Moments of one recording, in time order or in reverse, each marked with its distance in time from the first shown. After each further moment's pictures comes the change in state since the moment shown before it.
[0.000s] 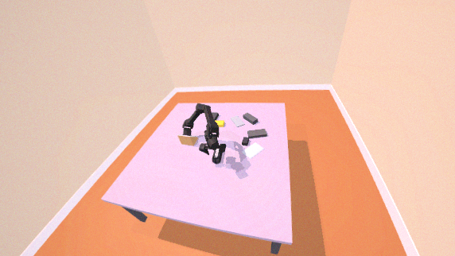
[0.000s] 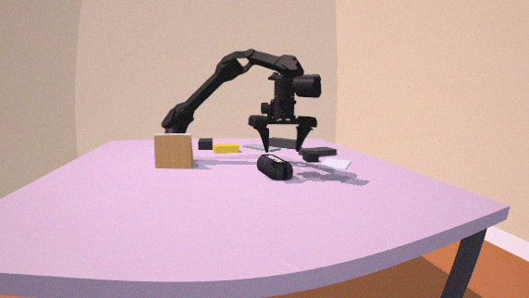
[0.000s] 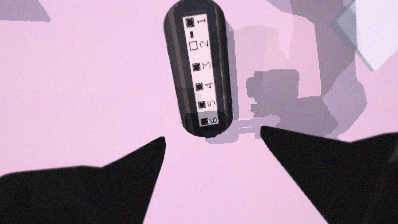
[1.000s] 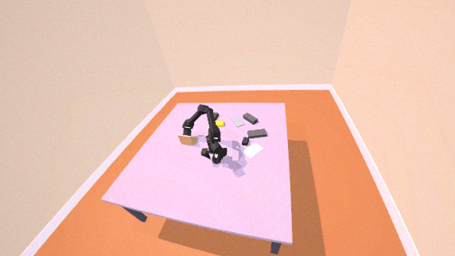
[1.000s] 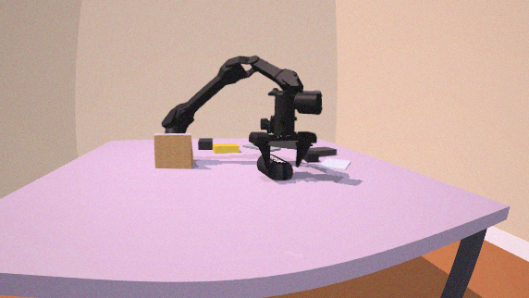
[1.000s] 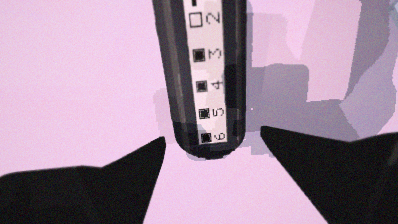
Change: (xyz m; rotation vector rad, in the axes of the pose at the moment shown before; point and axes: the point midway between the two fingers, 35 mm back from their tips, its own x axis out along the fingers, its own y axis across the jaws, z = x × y) arm 0.046 -0.002 -0.002 -0.050 0.015 0.002
